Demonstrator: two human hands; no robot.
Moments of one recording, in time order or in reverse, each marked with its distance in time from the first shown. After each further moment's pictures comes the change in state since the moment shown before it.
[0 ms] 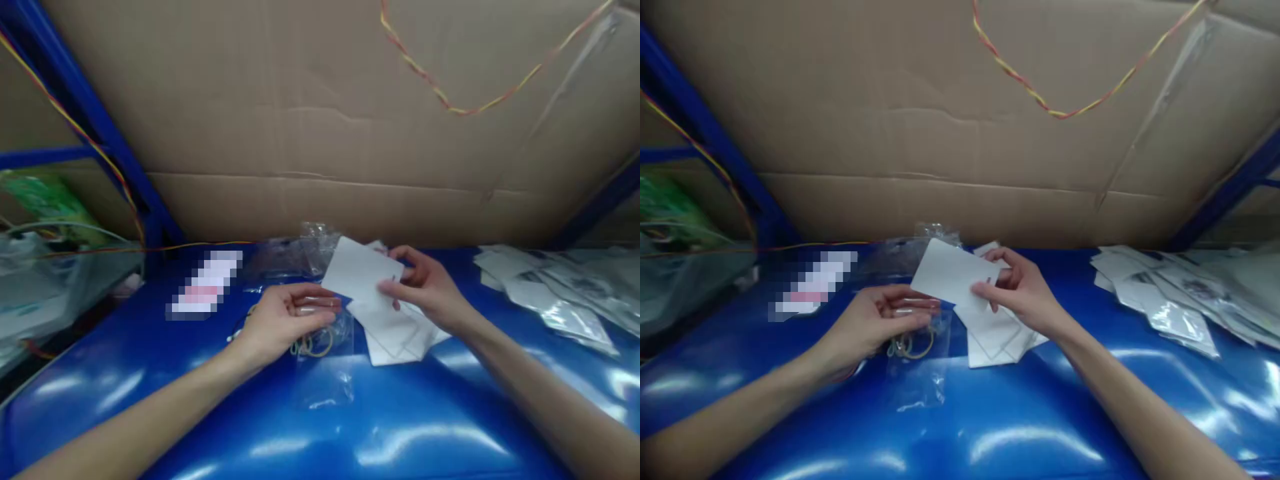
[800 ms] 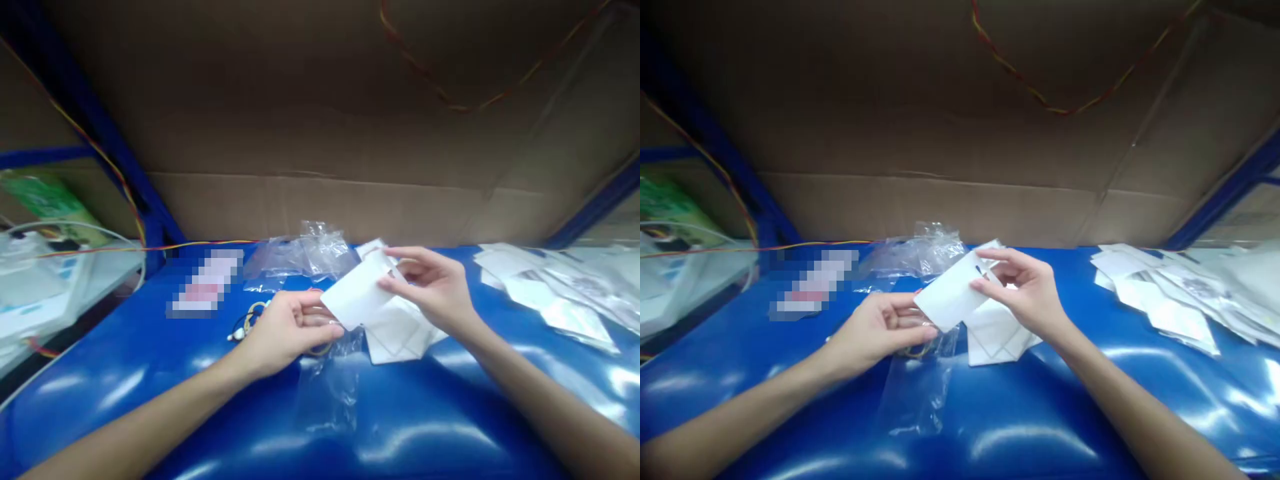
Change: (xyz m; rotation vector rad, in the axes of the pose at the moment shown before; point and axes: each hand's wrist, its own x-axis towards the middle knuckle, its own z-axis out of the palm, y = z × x) left_hand -0.001 -0.008 0.003 -0.013 -0.200 -0.010; right_hand -0.006 0.004 0.004 -0.199 0.173 -0.282
